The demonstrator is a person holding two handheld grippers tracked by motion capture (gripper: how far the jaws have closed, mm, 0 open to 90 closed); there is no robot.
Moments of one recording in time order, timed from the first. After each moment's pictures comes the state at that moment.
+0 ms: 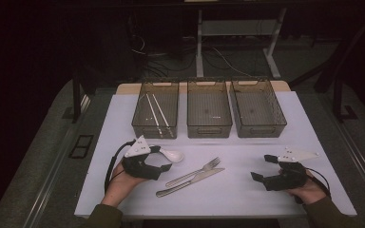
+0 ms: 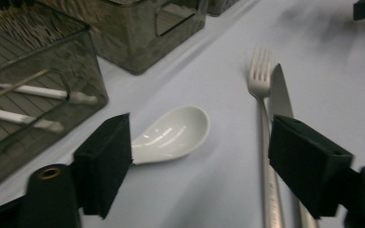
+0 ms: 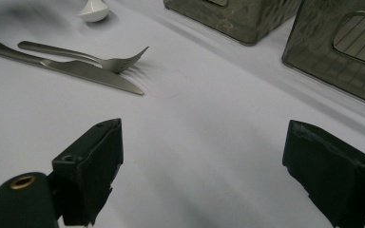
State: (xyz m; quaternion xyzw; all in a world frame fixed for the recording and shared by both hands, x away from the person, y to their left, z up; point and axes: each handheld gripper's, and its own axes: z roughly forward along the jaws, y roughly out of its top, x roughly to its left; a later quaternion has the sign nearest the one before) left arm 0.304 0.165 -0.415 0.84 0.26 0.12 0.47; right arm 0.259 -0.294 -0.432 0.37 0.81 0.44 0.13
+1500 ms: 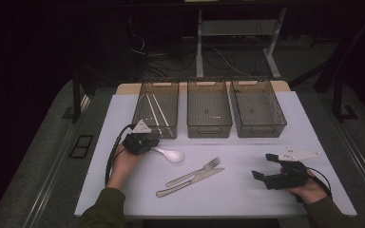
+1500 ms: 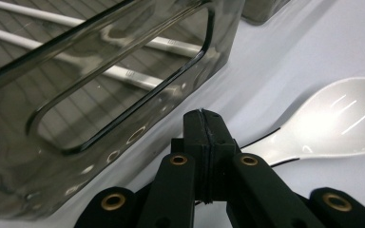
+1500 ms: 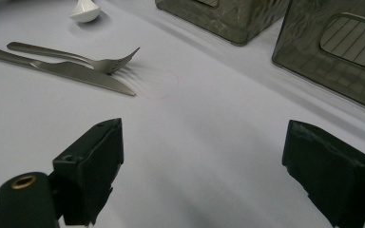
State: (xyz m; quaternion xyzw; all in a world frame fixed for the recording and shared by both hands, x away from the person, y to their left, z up) left arm 0.376 0.182 -0.441 0.87 0.32 0.14 0.36; right arm 0.260 -0.296 -0.430 0.37 0.81 0.43 0.14
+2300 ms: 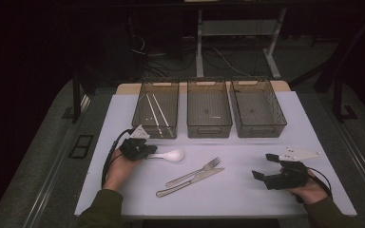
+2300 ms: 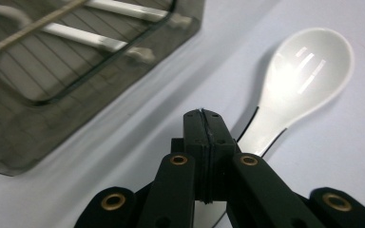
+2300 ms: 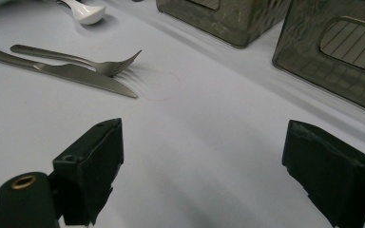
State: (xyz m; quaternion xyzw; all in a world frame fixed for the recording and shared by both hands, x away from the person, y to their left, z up) left arm 0.356 0.184 -0.440 0.88 0.31 0.11 0.34; right arm 0.259 -0.296 -0.429 0.37 0.81 0.44 0.14
